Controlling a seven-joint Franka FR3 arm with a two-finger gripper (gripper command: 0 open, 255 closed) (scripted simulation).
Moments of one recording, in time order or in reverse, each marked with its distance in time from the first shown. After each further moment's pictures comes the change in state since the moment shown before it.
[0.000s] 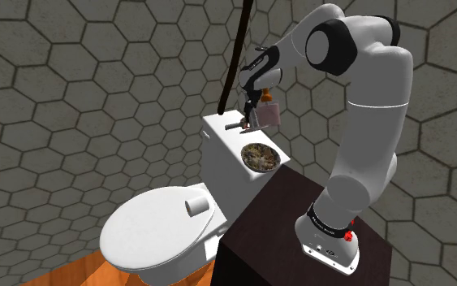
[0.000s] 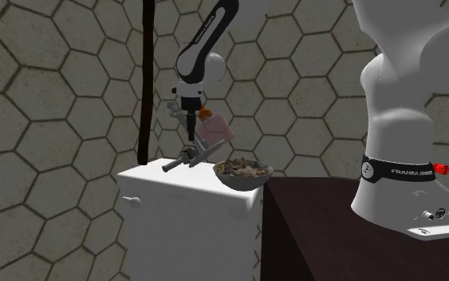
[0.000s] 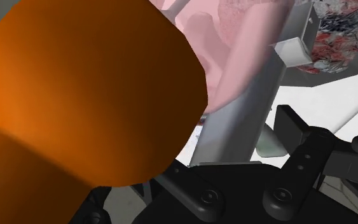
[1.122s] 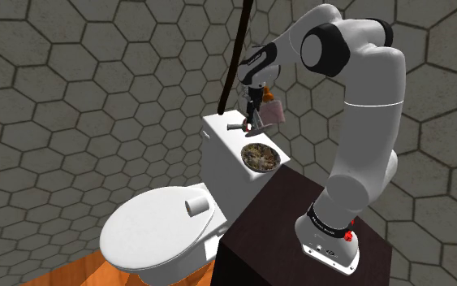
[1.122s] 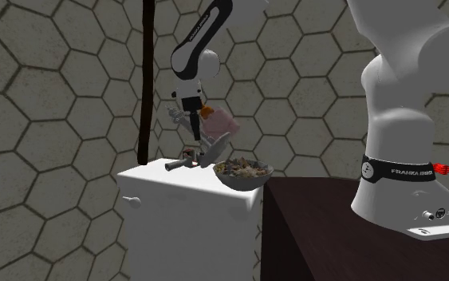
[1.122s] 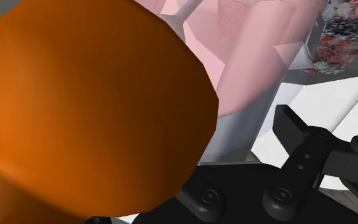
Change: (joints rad) arm -0.018 0.046 0.001 0.114 0.001 -0.266 -0.017
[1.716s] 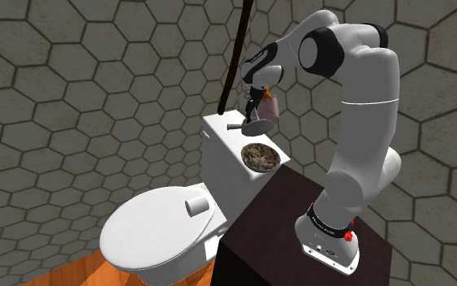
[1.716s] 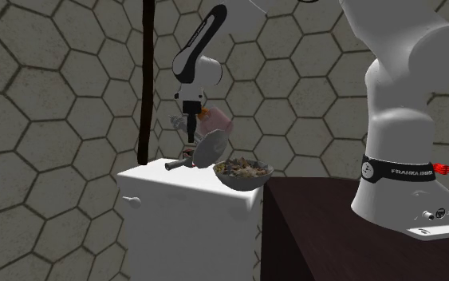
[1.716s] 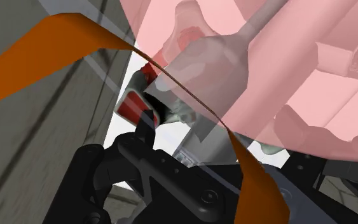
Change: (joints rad) arm -0.099 0.054 0.052 0.031 0.210 0.117 -0.151
